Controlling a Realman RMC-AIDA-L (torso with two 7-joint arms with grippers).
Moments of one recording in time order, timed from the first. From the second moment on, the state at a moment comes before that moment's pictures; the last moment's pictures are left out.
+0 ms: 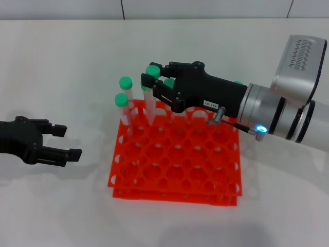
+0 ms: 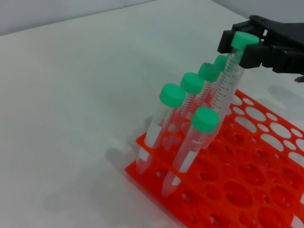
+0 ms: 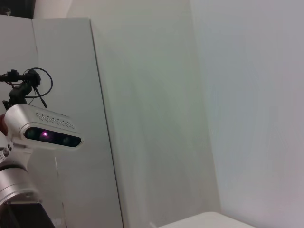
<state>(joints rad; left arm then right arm) -0.42 -2.01 0.72 1.04 2.26 1.77 -1.75 0.57 2.03 -2.09 -0.63 -0.35 -0.94 0.87</state>
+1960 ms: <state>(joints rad) -0.43 -2.01 0.72 1.02 2.26 1.75 -1.73 0.59 2.03 -2.15 -0.60 -0.33 -0.87 0.87</state>
